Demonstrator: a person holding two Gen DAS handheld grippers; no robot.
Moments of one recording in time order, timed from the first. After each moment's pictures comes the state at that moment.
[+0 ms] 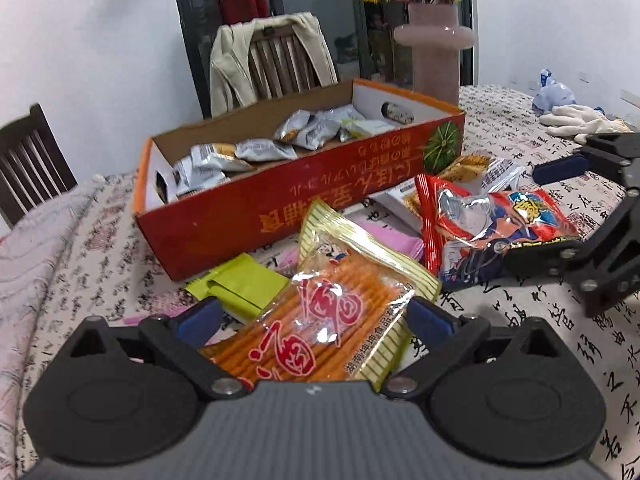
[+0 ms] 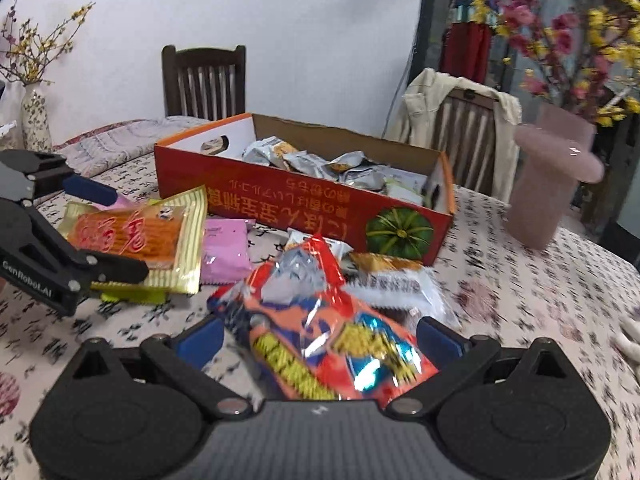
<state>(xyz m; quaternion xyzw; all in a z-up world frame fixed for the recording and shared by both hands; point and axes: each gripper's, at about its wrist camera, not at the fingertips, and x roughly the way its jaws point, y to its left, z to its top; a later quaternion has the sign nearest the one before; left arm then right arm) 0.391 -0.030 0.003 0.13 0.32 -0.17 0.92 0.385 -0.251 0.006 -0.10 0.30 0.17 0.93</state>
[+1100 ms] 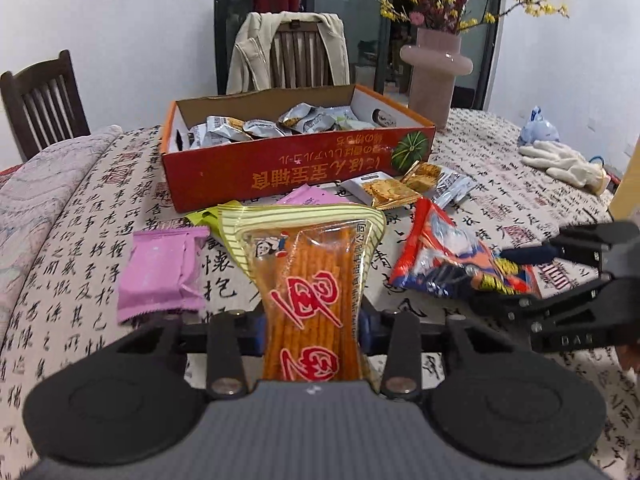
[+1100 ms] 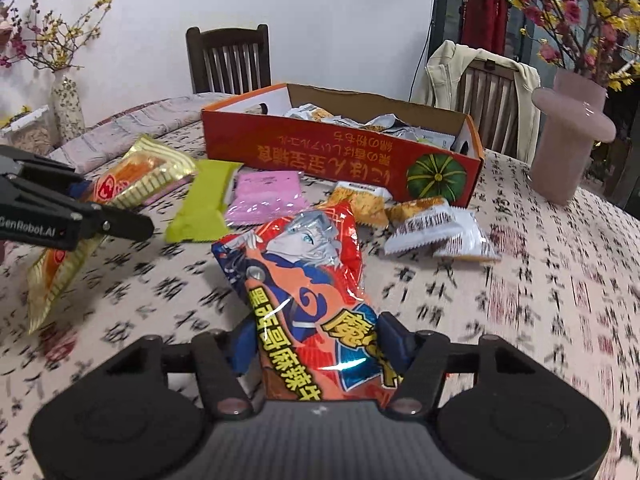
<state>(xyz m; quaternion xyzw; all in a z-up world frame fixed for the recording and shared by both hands) 0.309 -0.018 0.029 0.04 0.34 -0.15 0.93 0.321 -0.250 -0.002 -0.08 0.34 0.20 0.91</state>
